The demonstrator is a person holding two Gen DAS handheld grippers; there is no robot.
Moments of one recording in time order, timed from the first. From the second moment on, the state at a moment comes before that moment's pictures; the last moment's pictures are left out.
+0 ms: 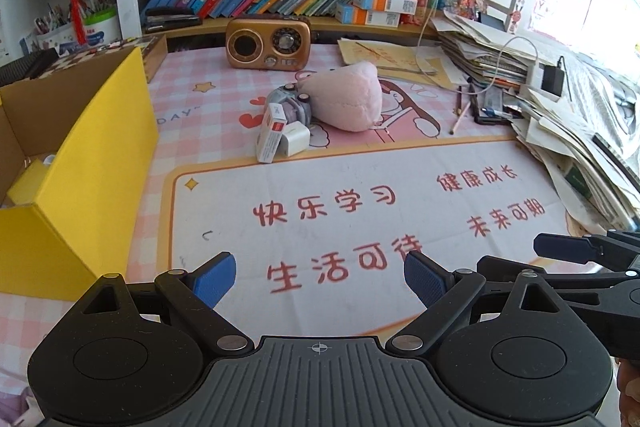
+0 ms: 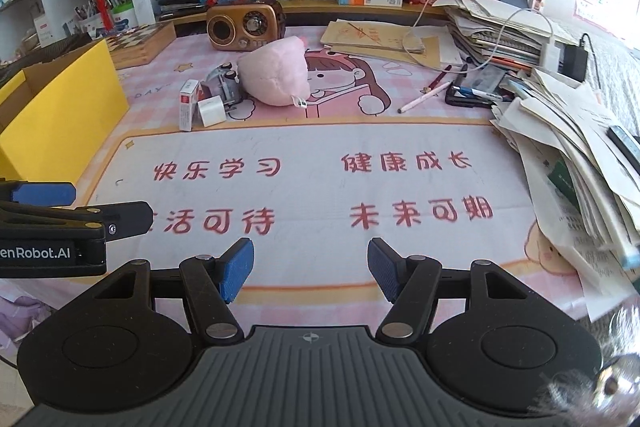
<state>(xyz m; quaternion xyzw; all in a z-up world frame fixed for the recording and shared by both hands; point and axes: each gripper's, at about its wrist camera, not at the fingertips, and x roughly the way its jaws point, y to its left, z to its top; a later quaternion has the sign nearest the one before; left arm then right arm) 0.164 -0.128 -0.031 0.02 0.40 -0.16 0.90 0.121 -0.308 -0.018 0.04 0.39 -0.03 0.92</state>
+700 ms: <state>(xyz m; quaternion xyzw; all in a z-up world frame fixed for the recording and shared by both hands) 0.234 -0.145 -0.034 0.03 0.39 -0.08 0.92 0.217 -0.346 -0.016 0.03 0.37 0.03 0.93</state>
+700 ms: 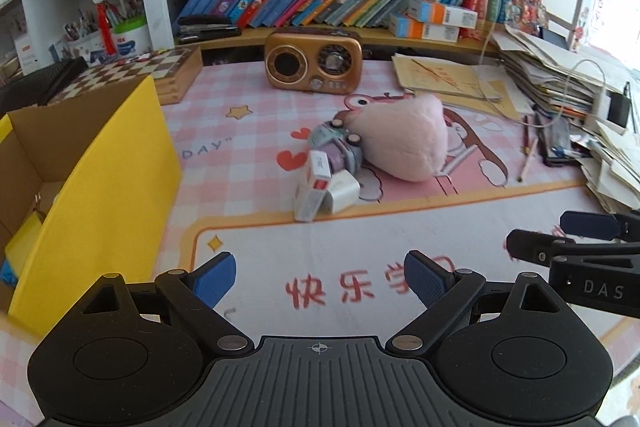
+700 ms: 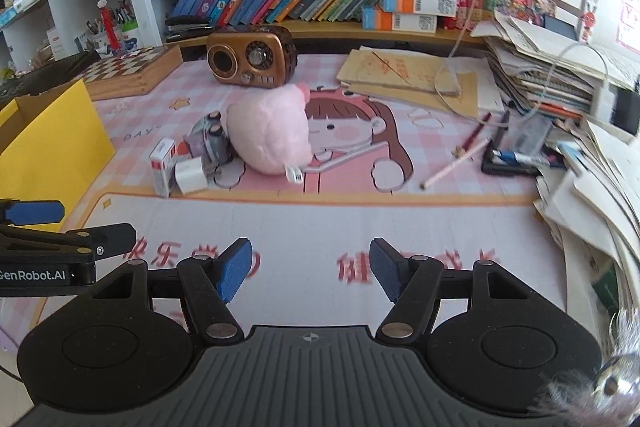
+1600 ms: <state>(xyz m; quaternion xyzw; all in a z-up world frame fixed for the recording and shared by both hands) 0.314 -0.158 -0.060 0.02 0.38 -0.03 0.93 0.310 -0.342 -0.026 0.01 0.36 0.08 0.93</state>
